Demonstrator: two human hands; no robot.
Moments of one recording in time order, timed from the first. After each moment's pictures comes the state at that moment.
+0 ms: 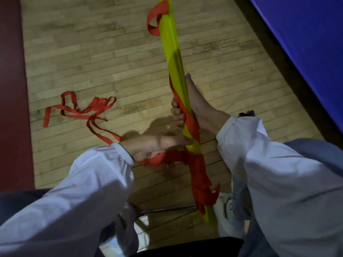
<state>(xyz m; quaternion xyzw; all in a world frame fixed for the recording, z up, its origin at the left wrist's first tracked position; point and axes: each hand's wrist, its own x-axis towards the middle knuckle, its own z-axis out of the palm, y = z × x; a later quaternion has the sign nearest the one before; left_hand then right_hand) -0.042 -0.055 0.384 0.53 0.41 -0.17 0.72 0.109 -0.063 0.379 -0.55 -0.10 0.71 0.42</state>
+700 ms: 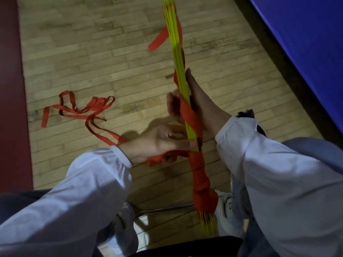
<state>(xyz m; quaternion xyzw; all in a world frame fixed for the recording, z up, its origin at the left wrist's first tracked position) -0.044 -0.061 0.398 0.61 0.25 -0.06 0.75 0.109 -0.065 0.387 -0.37 0.07 0.74 0.55</state>
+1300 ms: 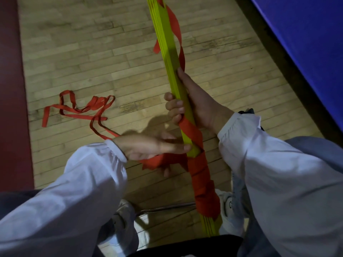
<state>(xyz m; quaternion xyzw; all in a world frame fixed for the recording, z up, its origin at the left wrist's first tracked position) -0.048 -0.050 0.380 0.53 0.28 -0.17 0.78 0.110 -0.069 0.405 -0.38 -0.06 0.82 0.42</state>
